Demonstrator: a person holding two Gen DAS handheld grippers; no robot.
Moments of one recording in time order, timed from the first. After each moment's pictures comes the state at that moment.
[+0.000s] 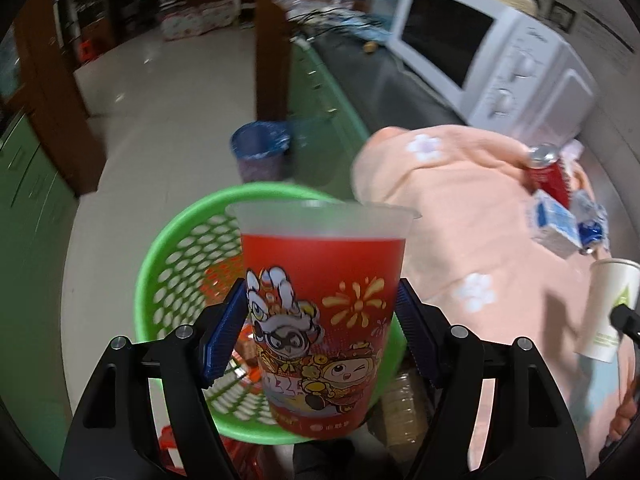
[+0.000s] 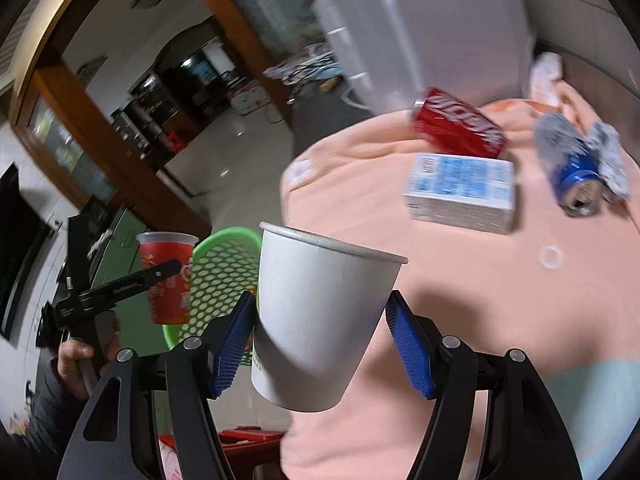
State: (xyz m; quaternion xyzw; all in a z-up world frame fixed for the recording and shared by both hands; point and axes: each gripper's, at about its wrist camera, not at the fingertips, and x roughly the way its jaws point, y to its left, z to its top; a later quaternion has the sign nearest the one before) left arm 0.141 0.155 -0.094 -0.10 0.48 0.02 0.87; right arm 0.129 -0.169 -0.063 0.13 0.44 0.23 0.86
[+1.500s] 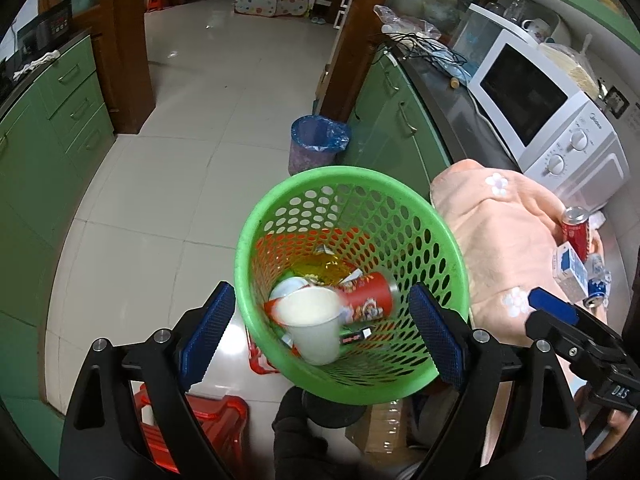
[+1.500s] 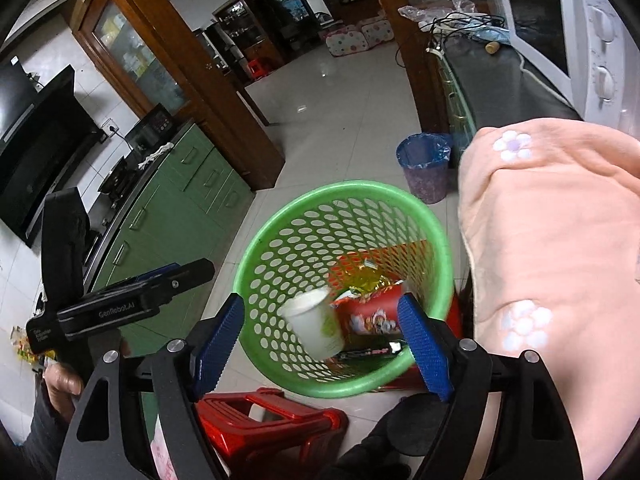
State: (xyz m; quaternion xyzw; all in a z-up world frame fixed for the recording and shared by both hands) left arm 0.075 0.248 -0.098 -0.20 0.46 0.10 0.86; right arm 0.151 0.015 -0.083 0.04 0.47 0.37 0.80
